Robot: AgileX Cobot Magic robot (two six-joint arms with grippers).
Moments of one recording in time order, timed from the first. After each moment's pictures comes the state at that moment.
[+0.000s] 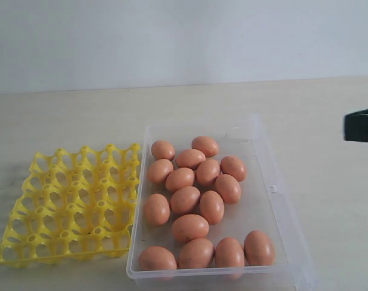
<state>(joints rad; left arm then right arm) 0.04 0.01 0.00 0.10 0.39 0.03 0.34 0.85 -0.62 0.10 0.49 0.13</state>
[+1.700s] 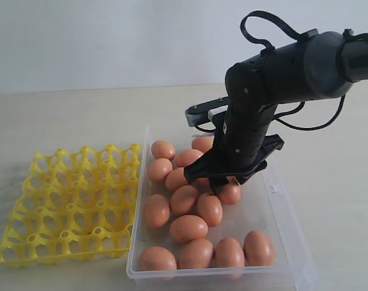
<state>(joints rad) 0.04 0.01 0.00 0.10 0.39 0.03 0.58 1.97 -1.28 -0.06 0.80 0.21</state>
